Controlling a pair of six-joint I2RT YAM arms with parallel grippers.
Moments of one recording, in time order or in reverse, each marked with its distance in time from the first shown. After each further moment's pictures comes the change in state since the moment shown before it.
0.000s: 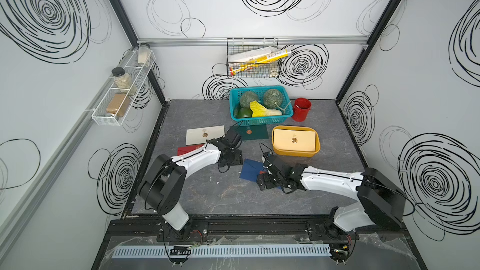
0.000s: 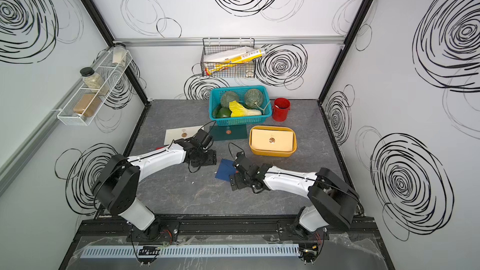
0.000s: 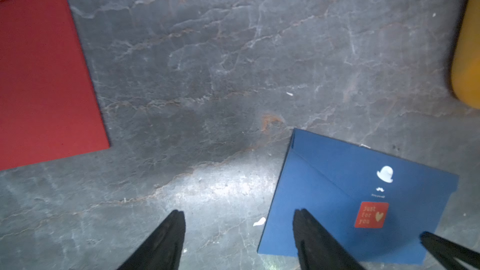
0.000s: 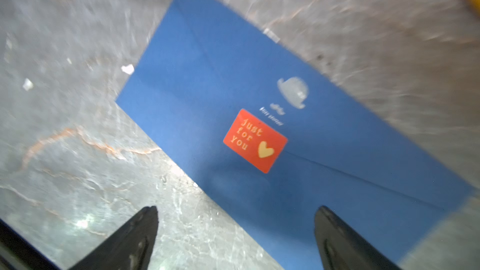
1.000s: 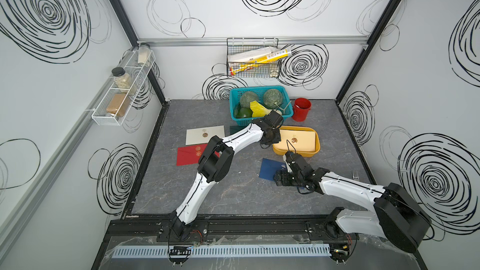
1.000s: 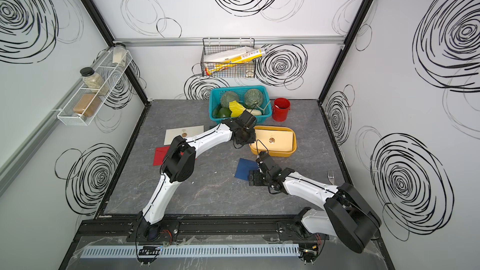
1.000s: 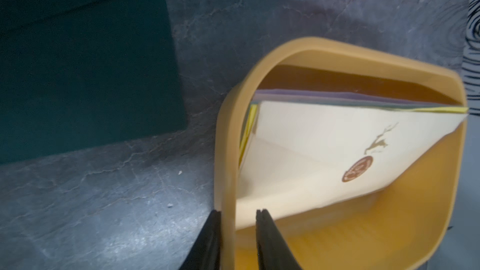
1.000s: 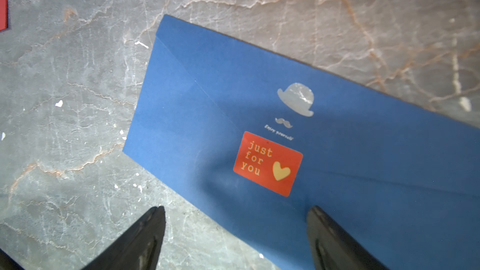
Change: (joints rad) left arm -0.166 0.720 1.025 -0.131 0.048 -0.198; right arm -0.243 -0.156 -0.244 0.098 -0.129 0.014
